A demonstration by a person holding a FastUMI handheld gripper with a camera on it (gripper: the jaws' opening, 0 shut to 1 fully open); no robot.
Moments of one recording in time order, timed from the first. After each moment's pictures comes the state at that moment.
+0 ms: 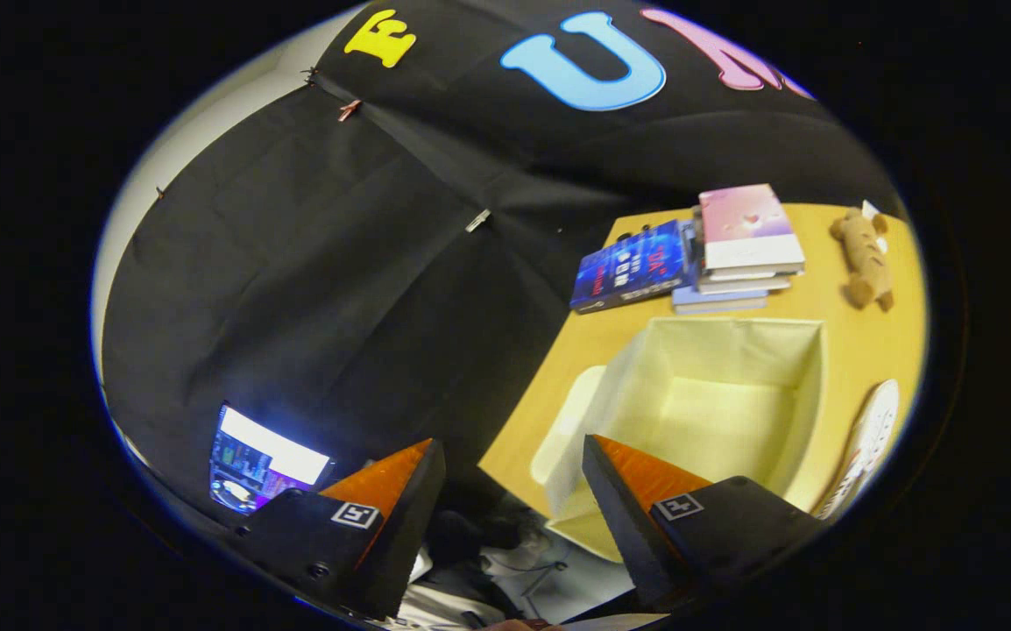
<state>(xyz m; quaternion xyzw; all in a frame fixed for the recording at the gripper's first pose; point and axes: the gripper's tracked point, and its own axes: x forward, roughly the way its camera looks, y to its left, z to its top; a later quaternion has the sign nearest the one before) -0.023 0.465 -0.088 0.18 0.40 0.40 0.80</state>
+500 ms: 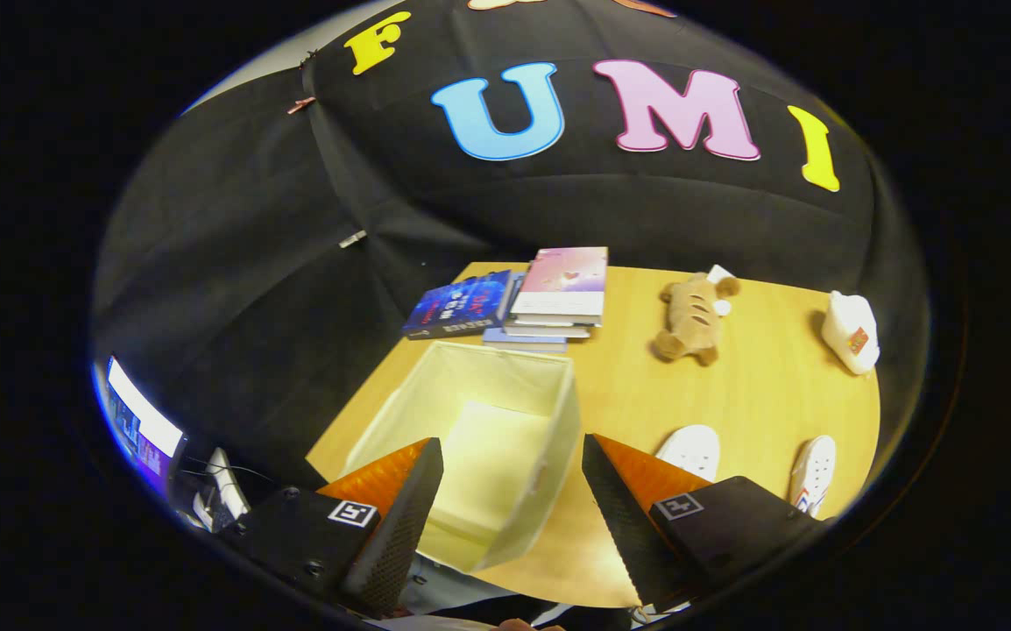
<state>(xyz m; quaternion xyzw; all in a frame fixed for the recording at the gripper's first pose) 0.029 0.285 -0.142 0.04 0.35 0.24 0.91</state>
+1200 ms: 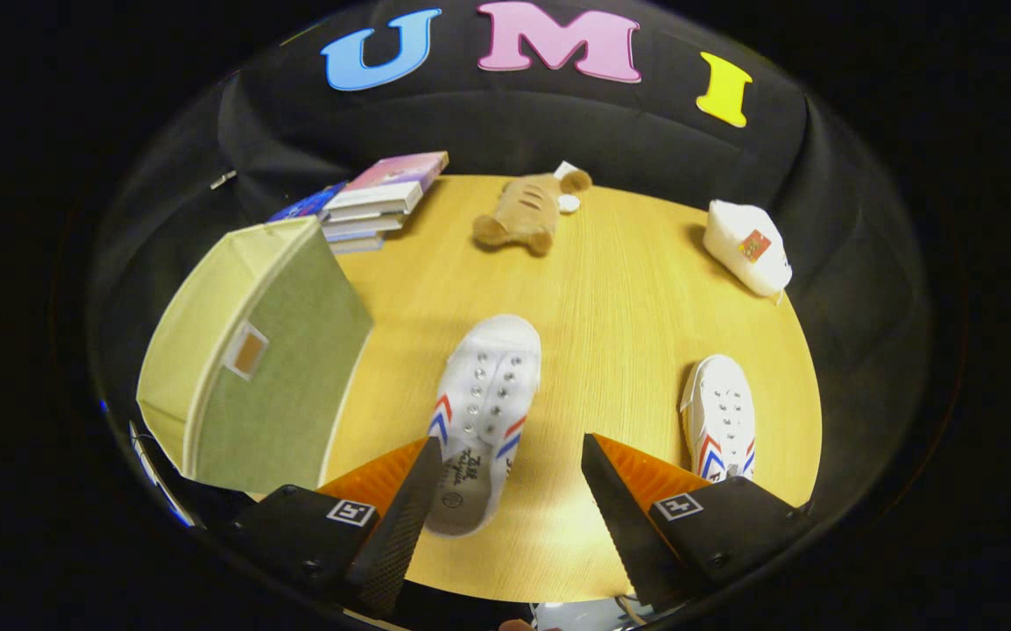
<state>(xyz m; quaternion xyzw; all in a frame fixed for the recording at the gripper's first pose) 0.022 0.112 -0.301 -0.02 0.46 0.09 0.88</state>
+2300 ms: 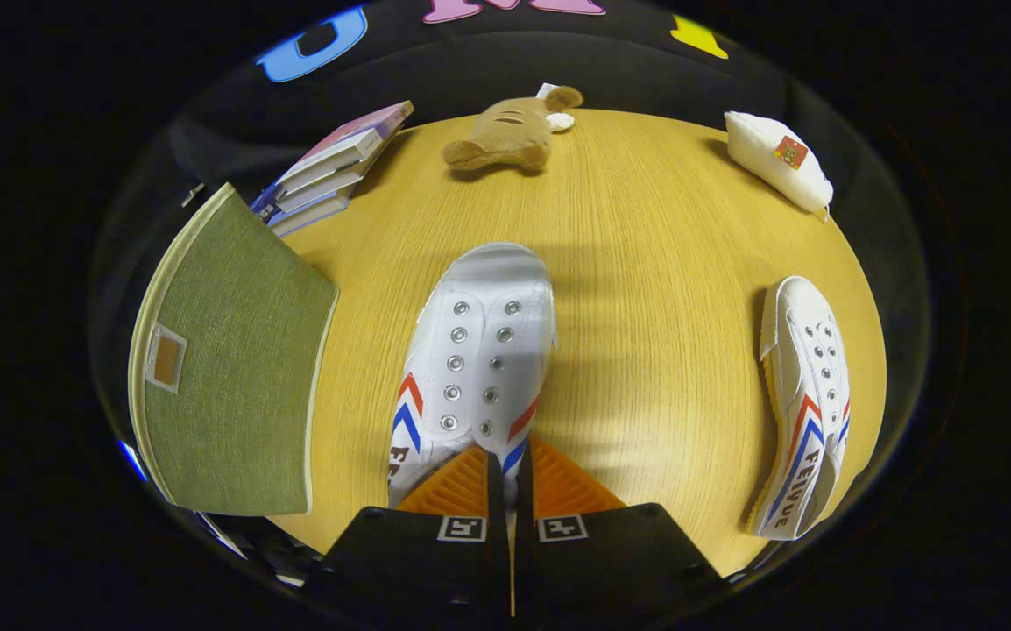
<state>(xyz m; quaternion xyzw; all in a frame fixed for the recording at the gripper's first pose) 0.032 0.126 -0.369 0.07 0.53 0.09 0.84</state>
